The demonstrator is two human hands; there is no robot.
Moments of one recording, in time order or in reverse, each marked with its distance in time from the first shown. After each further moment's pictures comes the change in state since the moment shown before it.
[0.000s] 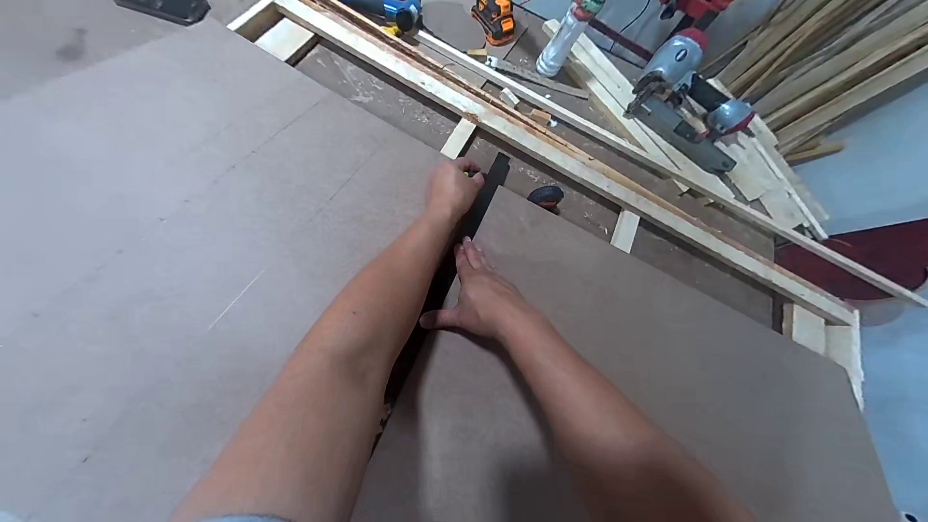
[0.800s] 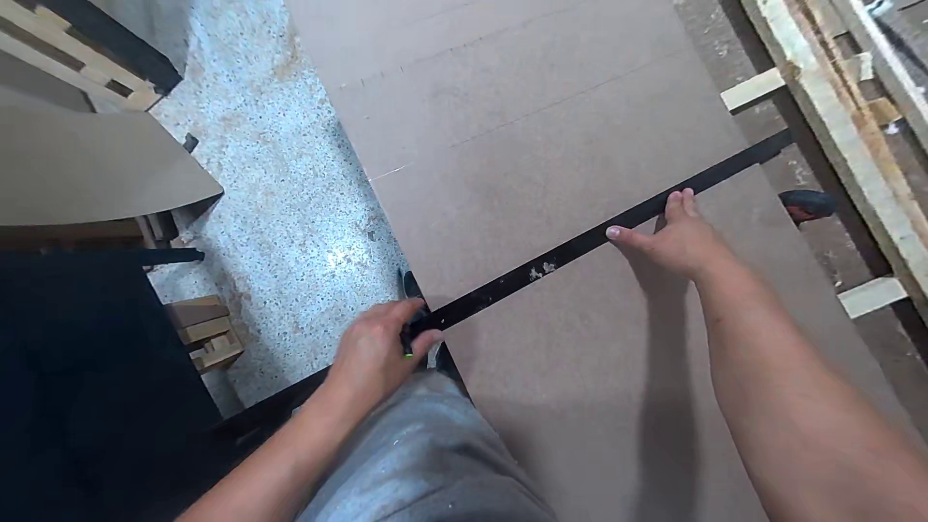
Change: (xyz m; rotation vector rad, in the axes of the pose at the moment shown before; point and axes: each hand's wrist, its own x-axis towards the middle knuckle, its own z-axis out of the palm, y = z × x) left_hand -0.576 -0.085 -0.137 0.299 0.258 -0.419; right_hand -0.004 0.008 -0.003 -0.060 0.045 -0.103
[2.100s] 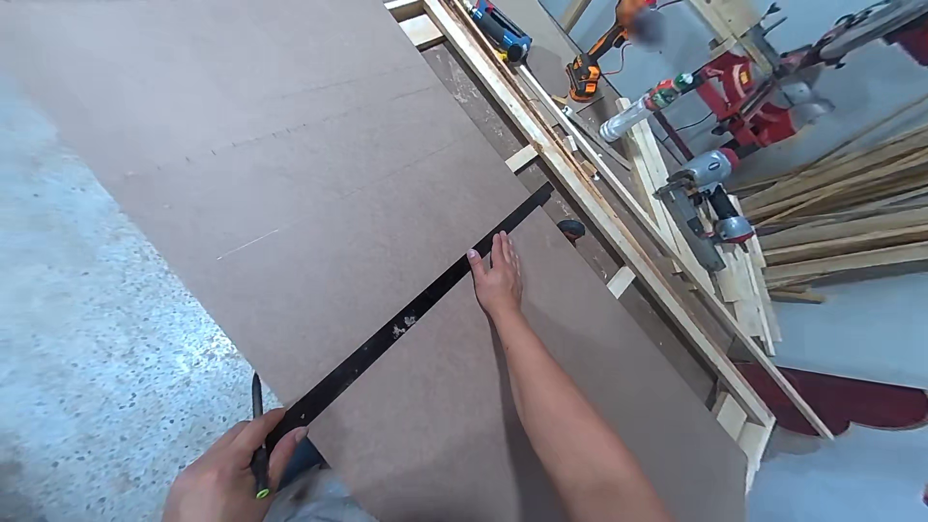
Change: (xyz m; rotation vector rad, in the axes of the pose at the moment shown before) left_hand -0.002 -0.014 0.038 -0.028 0.096 0.121; right_hand 0.008 0.012 0.065 0.128 0.500 -0.008
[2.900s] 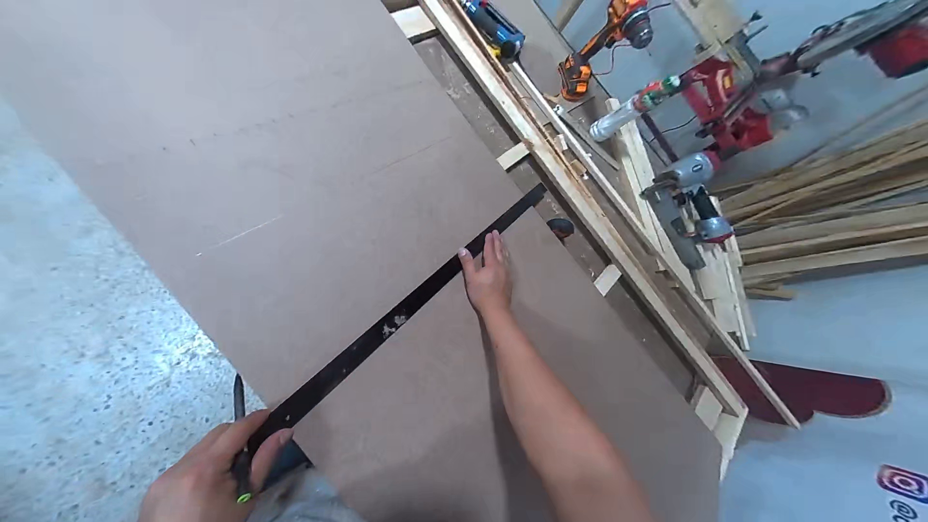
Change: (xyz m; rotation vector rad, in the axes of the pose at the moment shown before) left_hand 0.001 -0.001 -0.005 -0.006 -0.040 -0.006; right_hand -0.003 -0.002 0.000 0.030 0.019 0.012
